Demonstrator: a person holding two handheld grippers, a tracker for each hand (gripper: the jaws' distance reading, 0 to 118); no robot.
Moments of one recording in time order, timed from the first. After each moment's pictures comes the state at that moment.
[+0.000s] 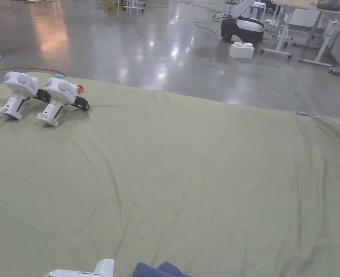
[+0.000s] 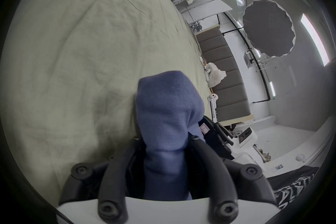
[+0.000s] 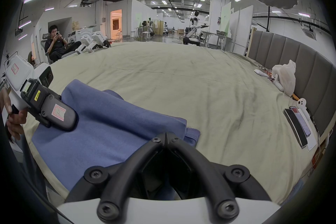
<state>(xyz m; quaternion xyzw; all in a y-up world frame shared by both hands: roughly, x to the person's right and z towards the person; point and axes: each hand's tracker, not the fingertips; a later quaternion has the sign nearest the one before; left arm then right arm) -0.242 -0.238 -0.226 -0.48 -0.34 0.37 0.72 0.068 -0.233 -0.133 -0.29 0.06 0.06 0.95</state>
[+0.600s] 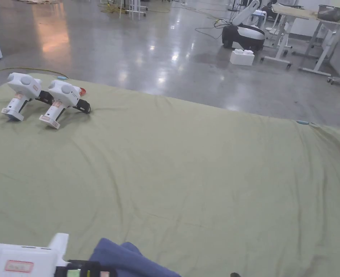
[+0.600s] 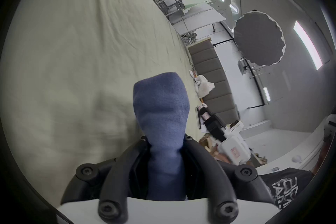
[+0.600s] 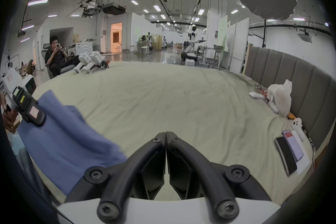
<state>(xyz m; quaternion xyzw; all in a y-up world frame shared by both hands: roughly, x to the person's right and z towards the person) -0.348 -0.145 -0.224 -0.45 -0.32 0.36 0.75 0.088 -0.158 -0.170 -0.21 0.05 0.06 0.97</state>
